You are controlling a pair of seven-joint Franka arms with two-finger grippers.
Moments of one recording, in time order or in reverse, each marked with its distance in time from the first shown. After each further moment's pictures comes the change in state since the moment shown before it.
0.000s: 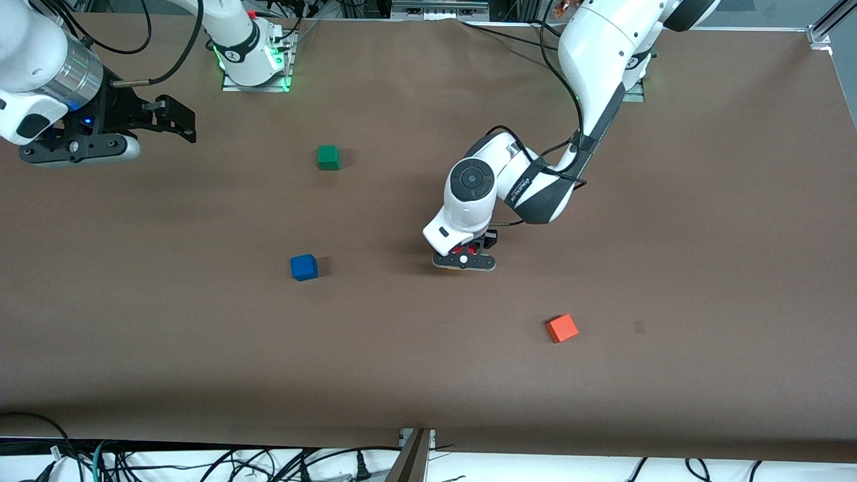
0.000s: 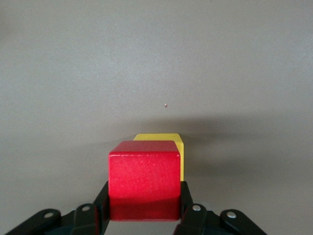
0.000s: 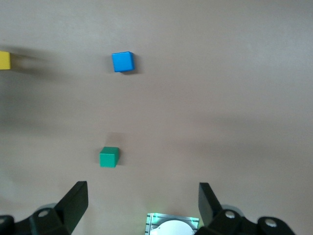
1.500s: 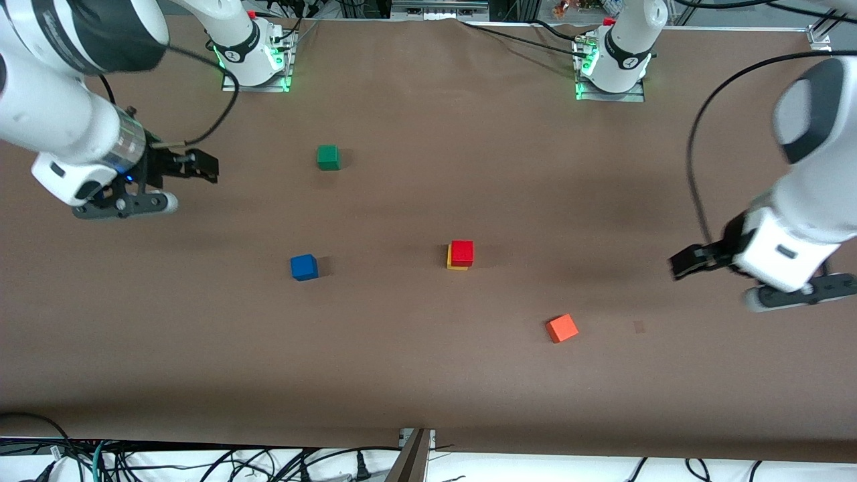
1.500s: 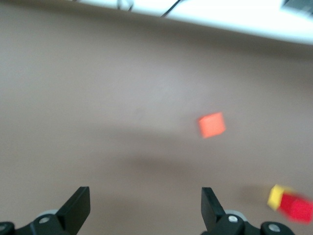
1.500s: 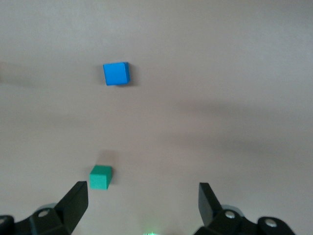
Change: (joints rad) left arm 0.552 -0.314 0.020 0.283 -0.049 -0.598 0.394; right arm -0.138 0.131 0.150 -0.051 -0.002 0.168 -0.023
